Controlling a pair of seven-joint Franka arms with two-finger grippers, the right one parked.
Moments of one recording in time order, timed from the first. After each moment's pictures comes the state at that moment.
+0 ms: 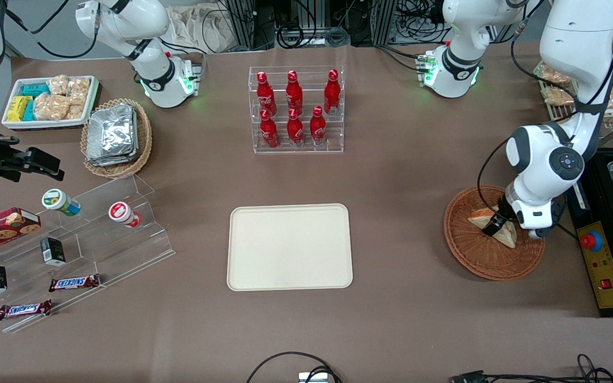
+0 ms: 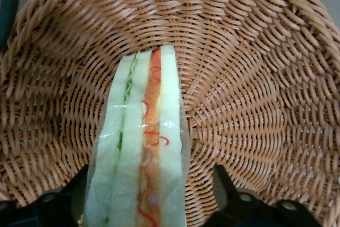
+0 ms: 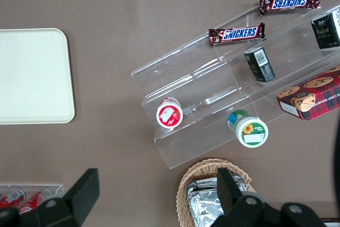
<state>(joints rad) 0.03 0.32 0.00 -2.26 0.02 2.64 -0.81</state>
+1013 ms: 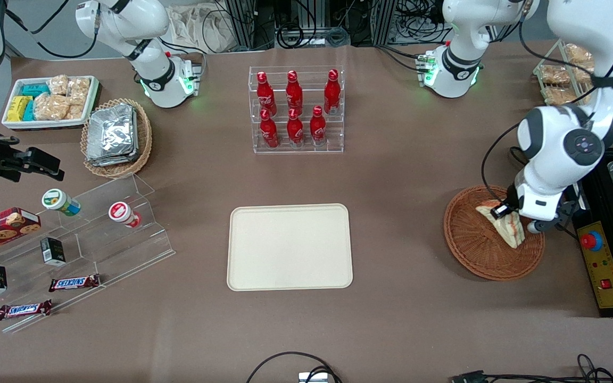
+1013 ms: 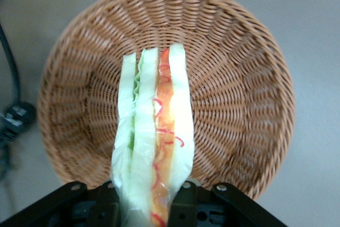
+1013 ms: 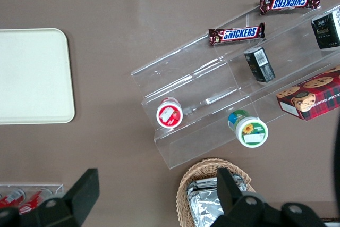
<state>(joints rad) 0.00 0.14 0.00 -2.21 0.06 2.38 -0.46</state>
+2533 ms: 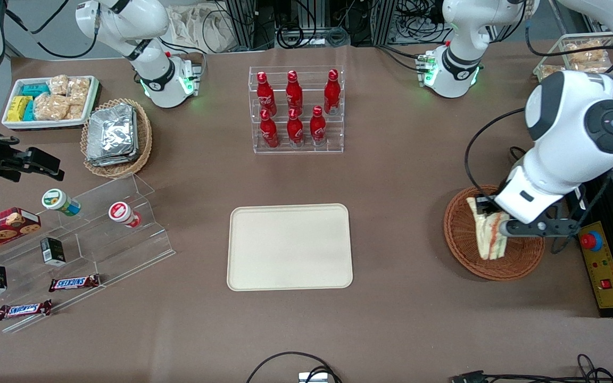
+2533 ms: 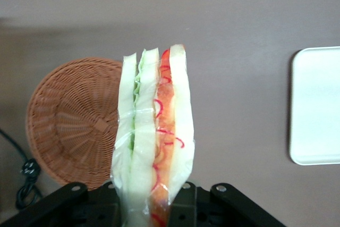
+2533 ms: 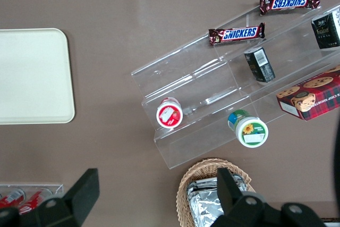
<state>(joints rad) -0.02 0.23 -0.22 -1.63 0.06 1.87 -0.21</state>
